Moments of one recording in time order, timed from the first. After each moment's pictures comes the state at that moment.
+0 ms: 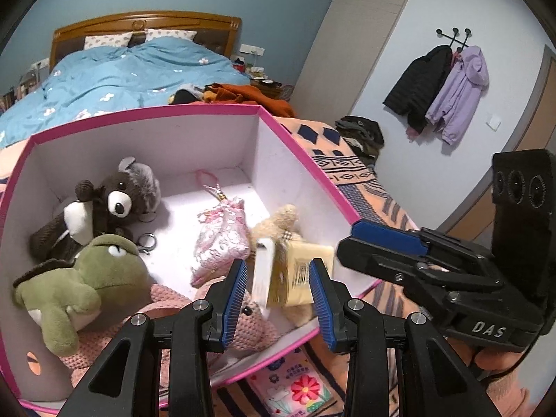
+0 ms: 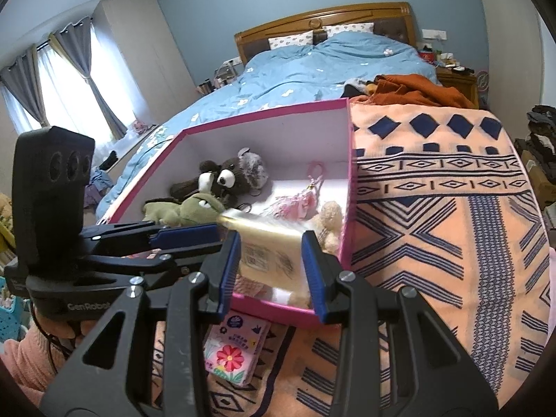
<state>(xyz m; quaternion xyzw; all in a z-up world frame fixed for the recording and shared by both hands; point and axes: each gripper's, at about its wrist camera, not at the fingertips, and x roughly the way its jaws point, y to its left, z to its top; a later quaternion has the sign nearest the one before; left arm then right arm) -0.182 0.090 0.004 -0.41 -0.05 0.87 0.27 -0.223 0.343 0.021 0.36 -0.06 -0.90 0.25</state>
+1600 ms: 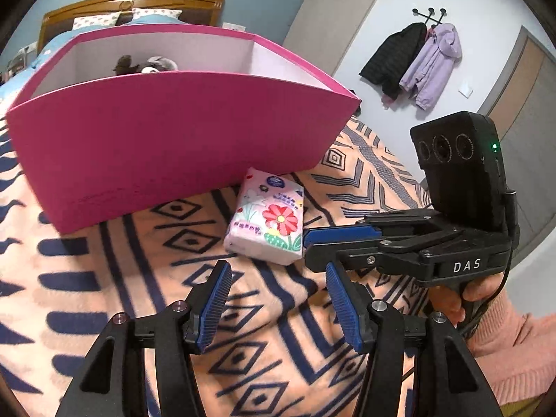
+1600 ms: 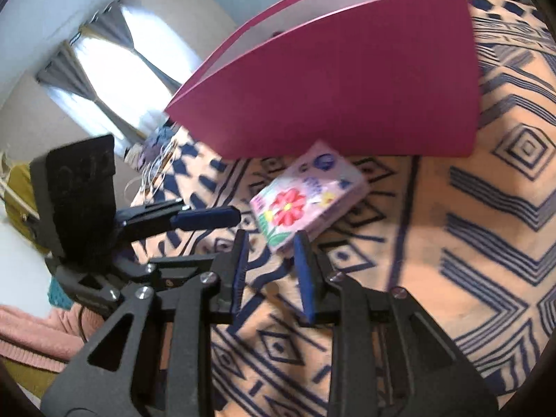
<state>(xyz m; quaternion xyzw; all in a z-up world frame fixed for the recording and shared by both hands) -0.059 0.031 -0.062 -0.44 -0.05 0.84 0.32 -0.149 0.301 -0.071 0.46 -0.12 -0.79 0.40</state>
